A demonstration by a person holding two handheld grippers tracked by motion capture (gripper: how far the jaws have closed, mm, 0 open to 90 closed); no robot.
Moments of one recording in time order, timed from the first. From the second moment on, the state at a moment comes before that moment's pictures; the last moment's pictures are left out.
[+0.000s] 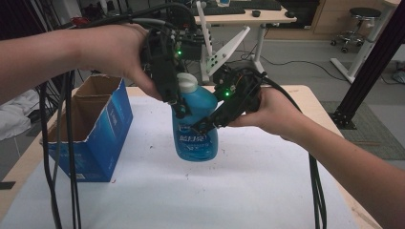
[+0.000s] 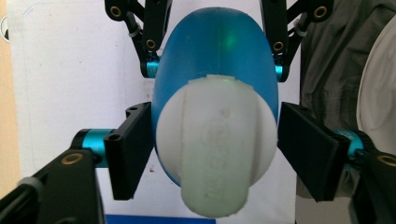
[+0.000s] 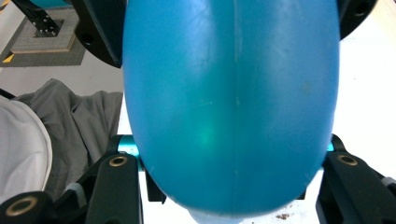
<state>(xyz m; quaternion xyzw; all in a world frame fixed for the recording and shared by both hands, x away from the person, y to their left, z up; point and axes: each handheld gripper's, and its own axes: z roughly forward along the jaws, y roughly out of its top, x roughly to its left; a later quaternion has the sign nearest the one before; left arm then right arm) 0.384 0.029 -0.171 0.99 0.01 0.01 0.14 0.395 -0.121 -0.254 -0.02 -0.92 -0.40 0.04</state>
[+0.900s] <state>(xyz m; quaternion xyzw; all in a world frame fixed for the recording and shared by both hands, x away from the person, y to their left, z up) 0.383 0.027 -0.172 0.99 0.01 0.02 0.14 0.393 -0.119 -0.253 -0.02 -0.92 -0.39 0.04</state>
